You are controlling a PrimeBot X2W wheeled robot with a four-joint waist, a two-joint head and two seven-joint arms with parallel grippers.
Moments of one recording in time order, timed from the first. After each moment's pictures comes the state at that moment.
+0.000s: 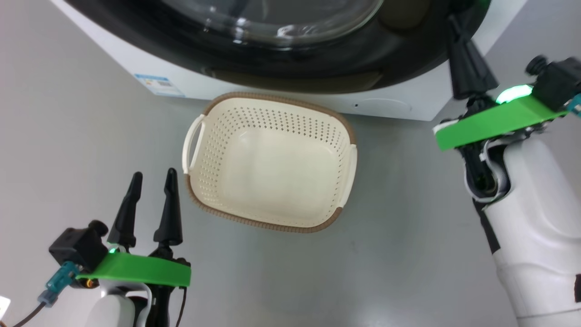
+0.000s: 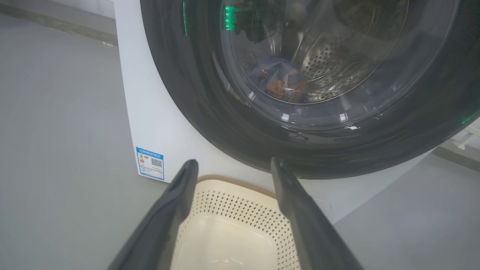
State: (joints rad) left arm -0.23 0.04 -0.12 0.14 -0.48 -0.13 -0.26; right arm -0.74 -0.16 0.14 0.39 0.52 0.13 -0.26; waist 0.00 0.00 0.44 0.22
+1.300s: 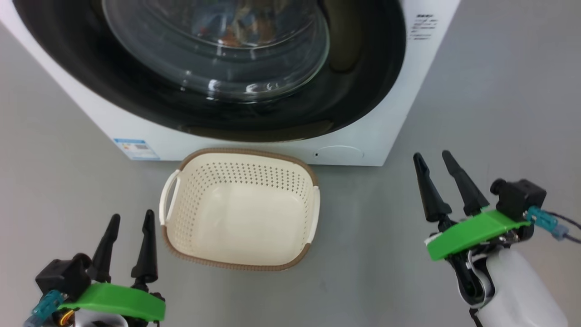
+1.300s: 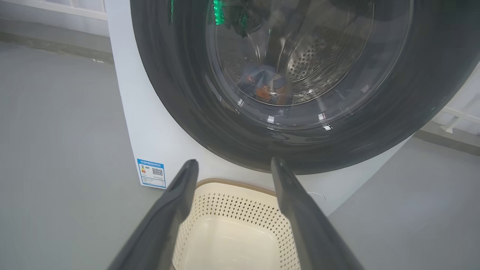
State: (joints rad) left arm -0.14 0.13 -0.10 0.21 -0.47 -0.13 -0.26; right arm -0.40 -0.15 0.15 0.40 0.50 0.13 -0.26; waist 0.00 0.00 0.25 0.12
